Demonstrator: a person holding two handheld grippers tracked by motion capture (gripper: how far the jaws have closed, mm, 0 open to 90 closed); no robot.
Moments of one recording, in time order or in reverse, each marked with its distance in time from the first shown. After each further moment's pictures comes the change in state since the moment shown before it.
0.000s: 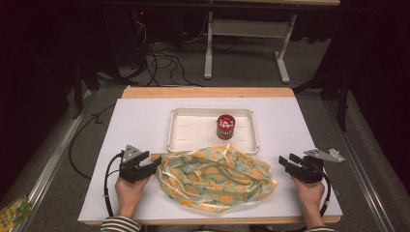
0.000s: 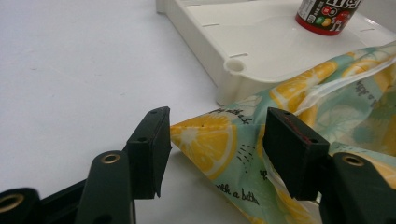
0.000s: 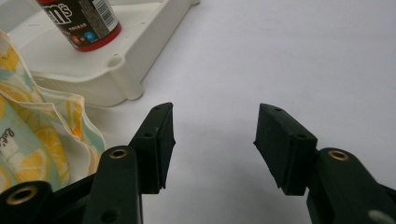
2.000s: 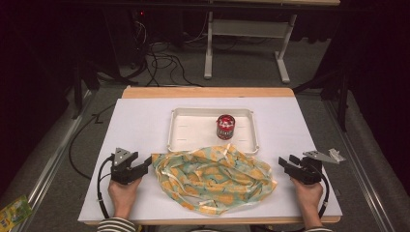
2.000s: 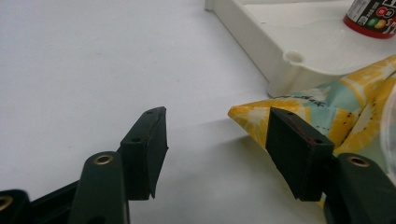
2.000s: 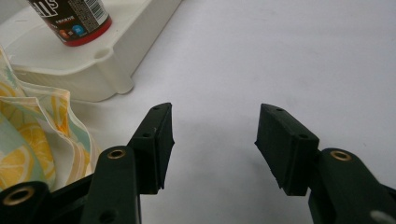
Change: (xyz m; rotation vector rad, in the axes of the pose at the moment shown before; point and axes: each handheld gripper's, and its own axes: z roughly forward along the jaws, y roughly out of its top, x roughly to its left) left arm 0.019 -0.014 -0.006 -0.017 0.120 -0.041; right arm -0.002 -0.006 0.005 0.000 -0.020 0.004
